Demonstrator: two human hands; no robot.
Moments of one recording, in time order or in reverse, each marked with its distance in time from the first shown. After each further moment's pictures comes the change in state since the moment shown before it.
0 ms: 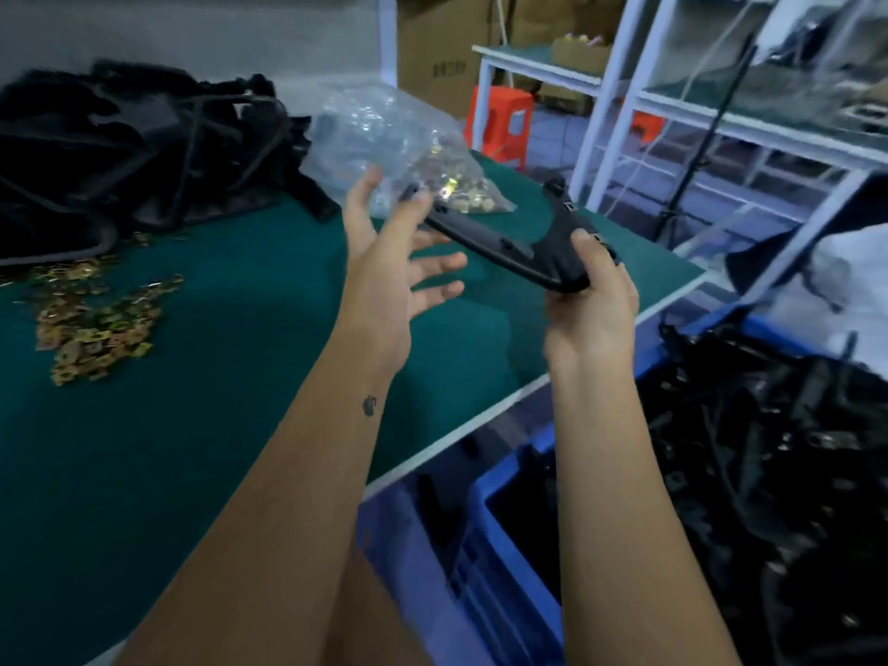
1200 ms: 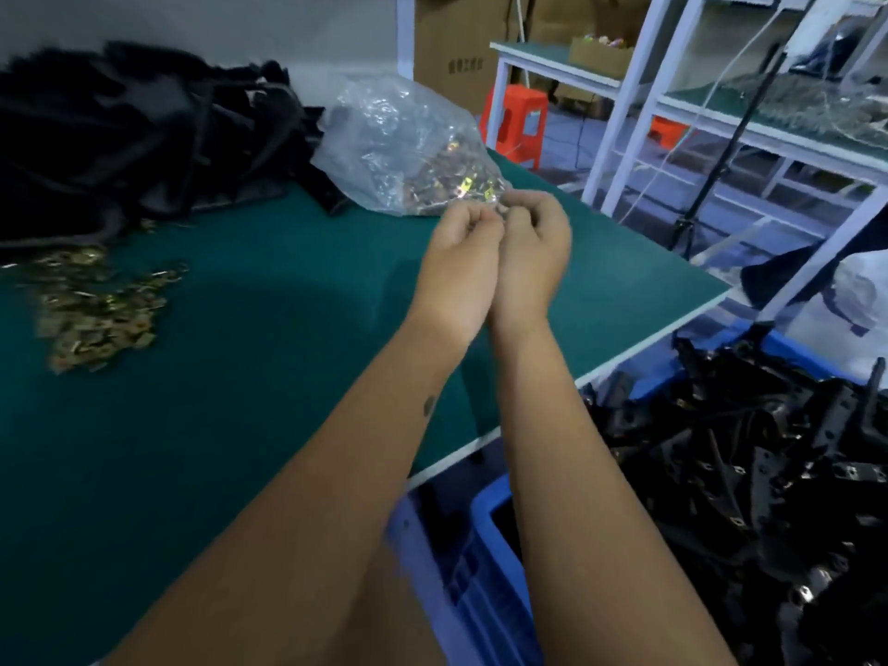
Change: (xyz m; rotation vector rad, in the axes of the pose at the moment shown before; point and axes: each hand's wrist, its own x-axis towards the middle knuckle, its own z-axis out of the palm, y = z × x) left_hand 0.013 -0.016 0.032 0.323 -0.035 0.045; right_hand 0.015 0.047 0.062 -0.787 -0.022 -0.324
